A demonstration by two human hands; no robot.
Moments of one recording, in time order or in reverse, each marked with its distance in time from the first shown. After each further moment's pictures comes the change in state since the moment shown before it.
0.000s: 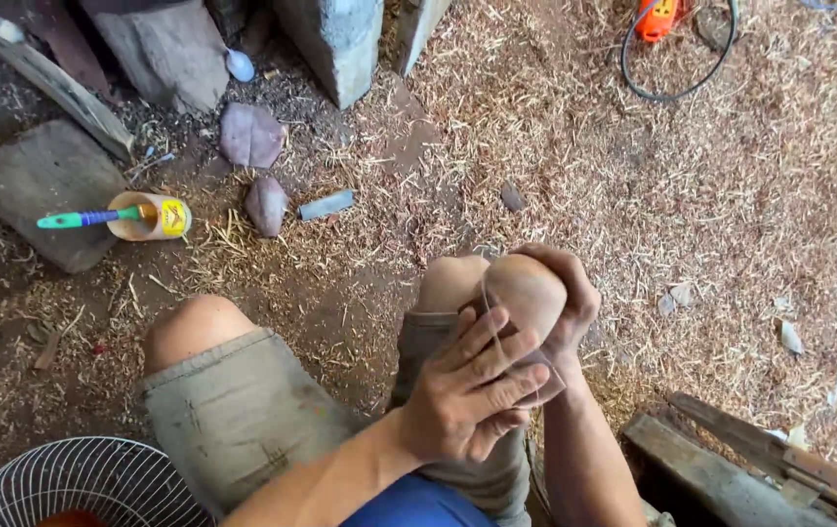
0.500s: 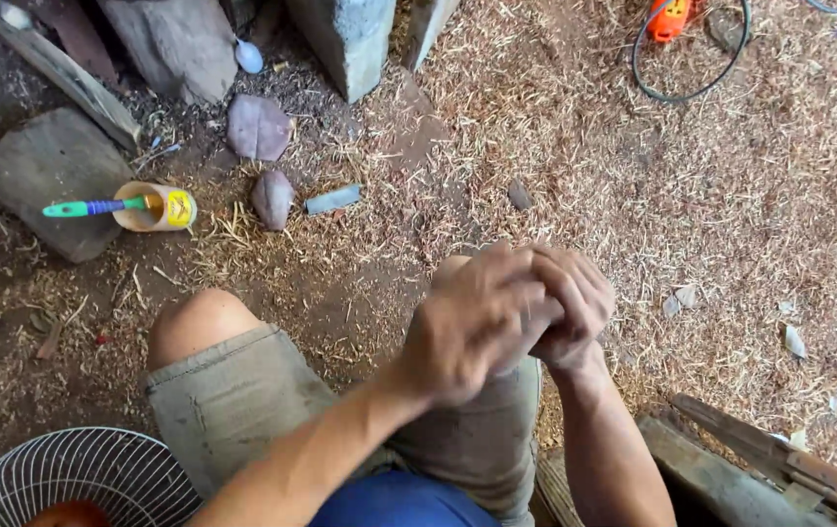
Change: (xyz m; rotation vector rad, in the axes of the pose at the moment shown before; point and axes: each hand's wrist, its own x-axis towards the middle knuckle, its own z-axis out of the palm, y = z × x) left_hand 0.039 -0.006 -0.028 0.040 0.030 0.015; right_hand 0.018 -0.013 0.001 -0.204 -0.072 -0.619
